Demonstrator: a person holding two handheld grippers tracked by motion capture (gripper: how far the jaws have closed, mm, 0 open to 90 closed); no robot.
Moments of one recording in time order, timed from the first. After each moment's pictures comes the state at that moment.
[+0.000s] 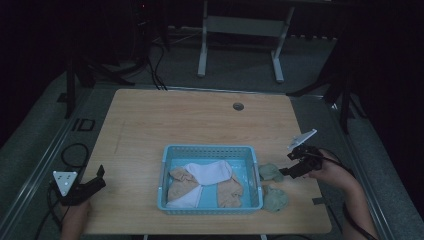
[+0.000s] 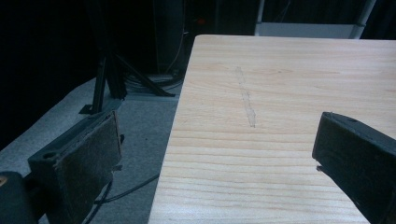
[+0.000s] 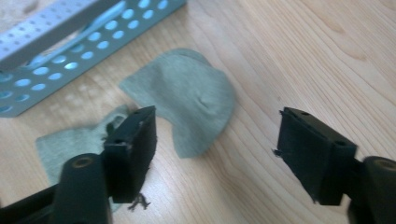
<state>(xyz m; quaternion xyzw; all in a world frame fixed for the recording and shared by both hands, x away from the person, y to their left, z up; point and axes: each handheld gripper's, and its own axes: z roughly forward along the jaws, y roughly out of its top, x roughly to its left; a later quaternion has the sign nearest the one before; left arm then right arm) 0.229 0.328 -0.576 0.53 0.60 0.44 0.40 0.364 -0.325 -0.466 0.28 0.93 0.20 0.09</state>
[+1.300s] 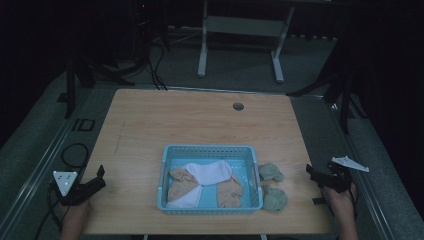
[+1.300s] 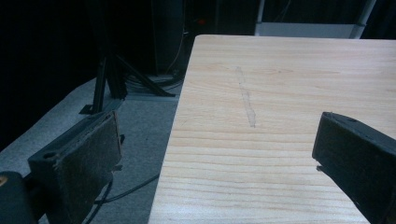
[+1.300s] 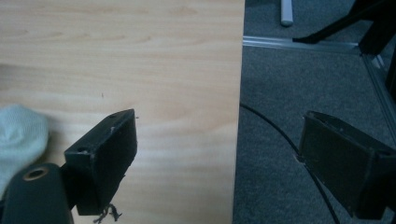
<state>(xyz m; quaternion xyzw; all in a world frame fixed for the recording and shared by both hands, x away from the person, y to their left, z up) 0.229 0.328 -0.576 0.54 0.60 0.44 0.40 0.319 -0.428 -0.538 0.57 0.68 0.37 0.28</state>
